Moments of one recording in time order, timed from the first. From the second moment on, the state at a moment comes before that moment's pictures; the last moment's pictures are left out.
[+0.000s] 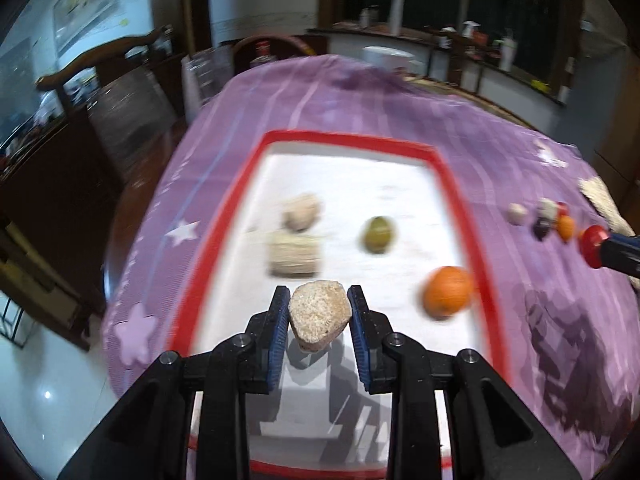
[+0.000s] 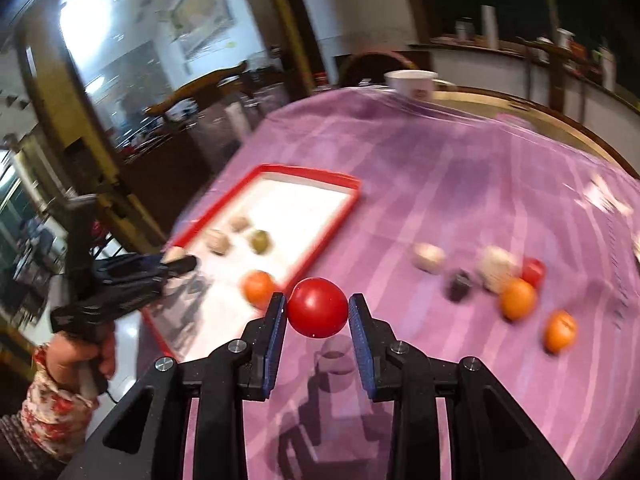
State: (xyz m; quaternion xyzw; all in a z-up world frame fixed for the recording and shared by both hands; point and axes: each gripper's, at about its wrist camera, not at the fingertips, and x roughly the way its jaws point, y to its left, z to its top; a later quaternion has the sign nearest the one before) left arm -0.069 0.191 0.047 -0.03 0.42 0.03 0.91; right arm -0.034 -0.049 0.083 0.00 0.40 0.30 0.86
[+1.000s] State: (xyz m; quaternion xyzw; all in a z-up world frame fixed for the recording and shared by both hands) left arm -0.083 0.230 0.055 -0.08 0.40 0.07 0.91; right arm 0.026 0.027 0.064 0.00 0.42 0.29 0.86
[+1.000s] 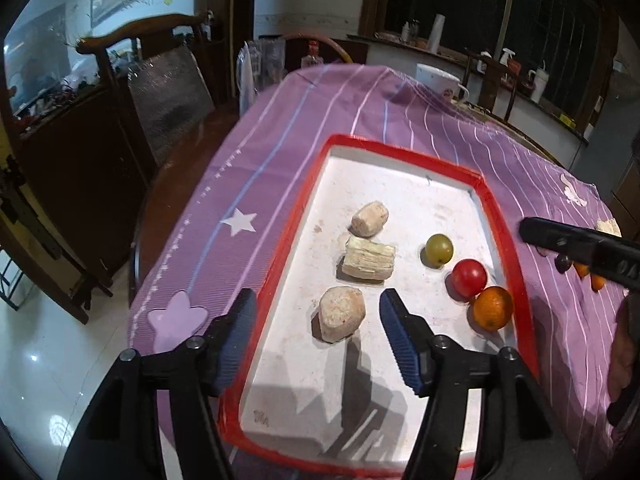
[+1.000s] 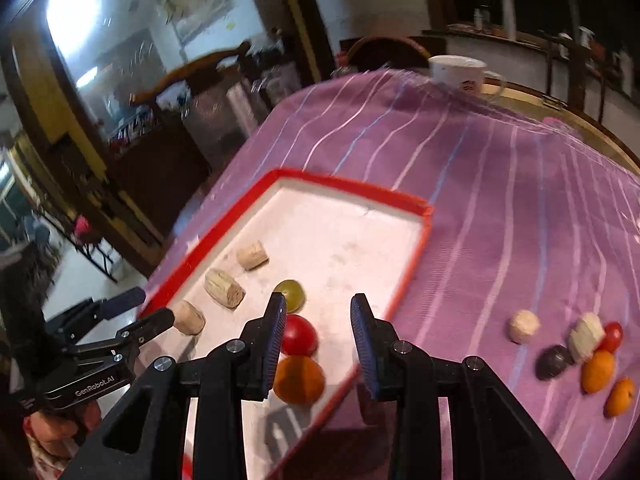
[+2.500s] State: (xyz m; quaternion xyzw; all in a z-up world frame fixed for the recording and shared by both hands) left arm 0.038 -0.071 0.016 0.11 0.42 -0.20 0.88; right arm 0.019 -0.221 0.024 0.01 0.40 0.09 0.91
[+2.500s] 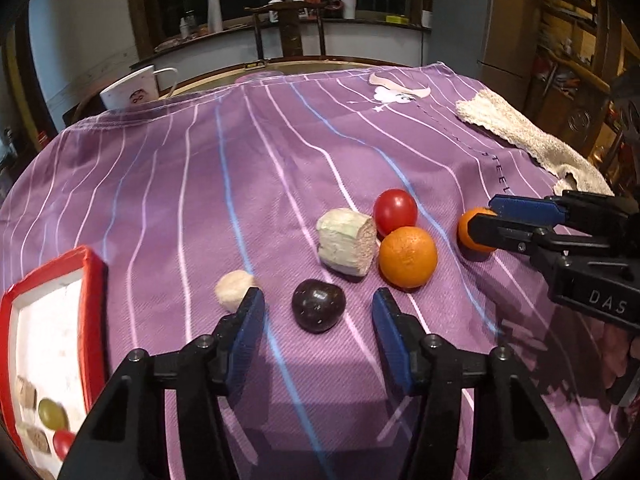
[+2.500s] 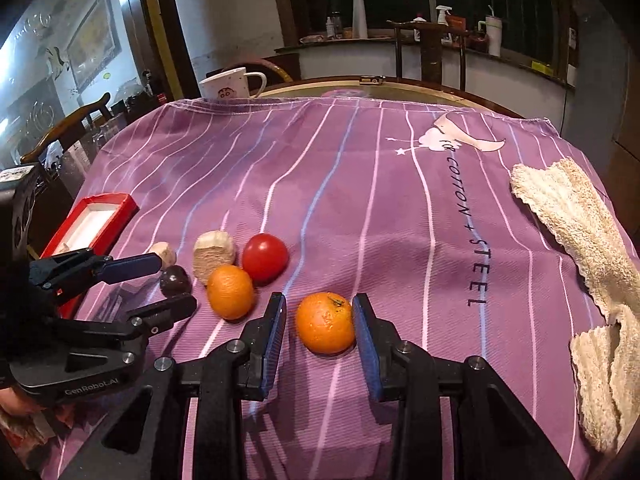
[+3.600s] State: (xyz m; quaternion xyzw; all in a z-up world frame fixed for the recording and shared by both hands) left arm -0.053 0.149 0.057 -0.02 0.43 0.00 0.90; right arm -0.006 -0.039 0.082 0.00 0.40 0.29 0.87
